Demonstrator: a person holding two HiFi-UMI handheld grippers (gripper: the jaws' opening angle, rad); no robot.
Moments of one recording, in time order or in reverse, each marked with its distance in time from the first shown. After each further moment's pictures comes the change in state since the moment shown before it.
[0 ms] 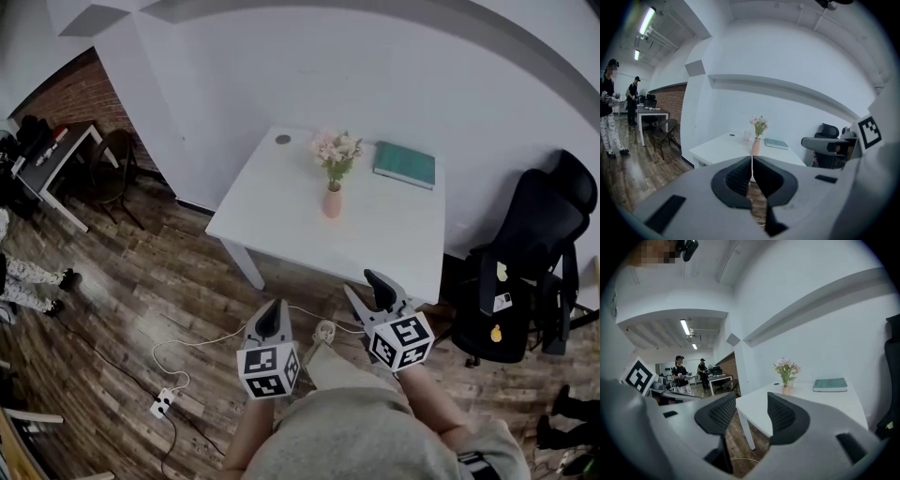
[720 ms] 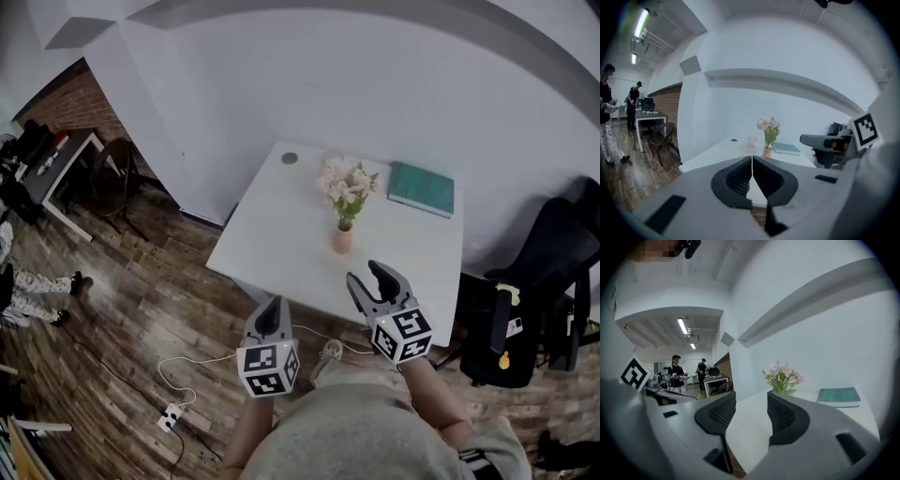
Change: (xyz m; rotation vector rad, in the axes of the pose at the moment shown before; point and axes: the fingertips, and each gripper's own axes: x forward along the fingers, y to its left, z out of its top) left arm 0.130 0.035 0.061 0.028 0.006 0.029; right arm 0.129 -0.088 0.042 -0.018 -0.013 -0.003
